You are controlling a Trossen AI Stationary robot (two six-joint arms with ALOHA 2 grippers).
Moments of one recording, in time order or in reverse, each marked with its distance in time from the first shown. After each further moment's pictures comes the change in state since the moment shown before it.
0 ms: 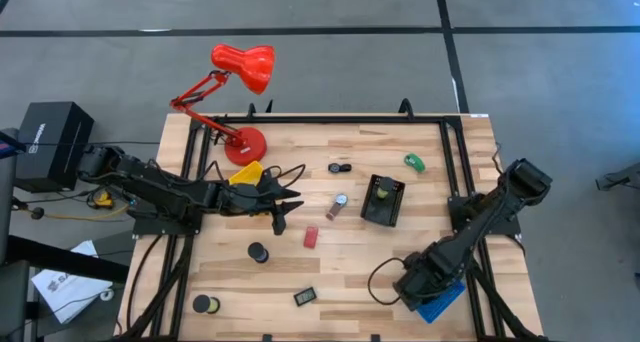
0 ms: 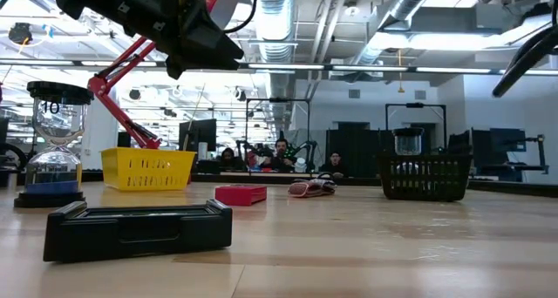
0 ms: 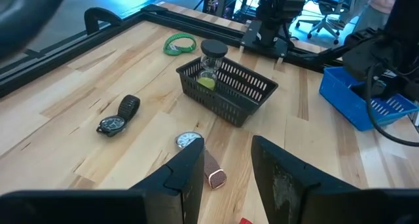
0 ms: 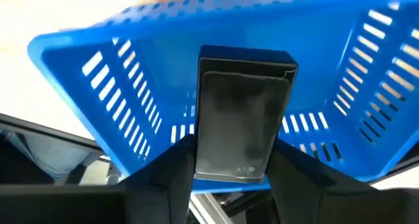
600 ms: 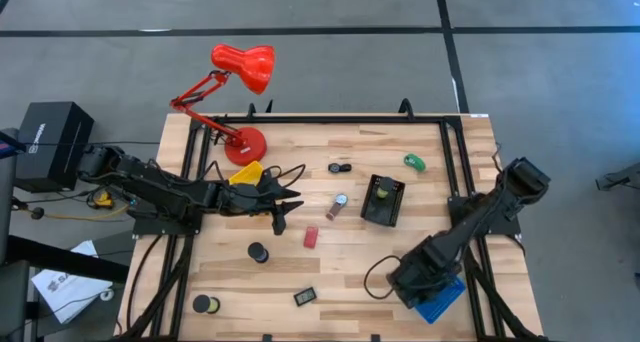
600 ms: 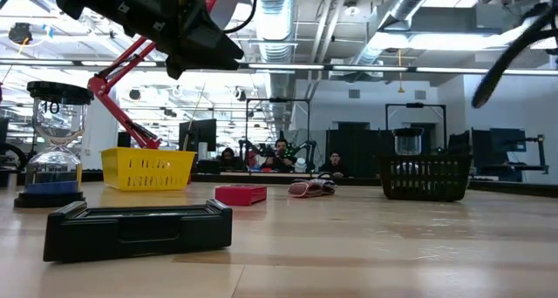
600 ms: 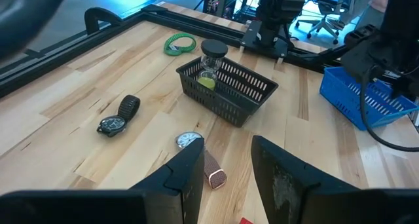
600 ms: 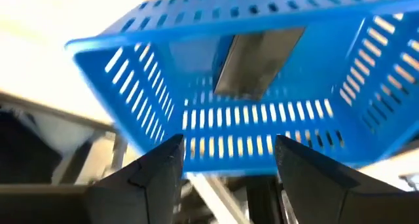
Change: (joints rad) left arm 0.000 0.000 0.000 0.000 0.000 0.000; right arm -0.084 0.000 0.020 -0.029 -0.128 -0.098
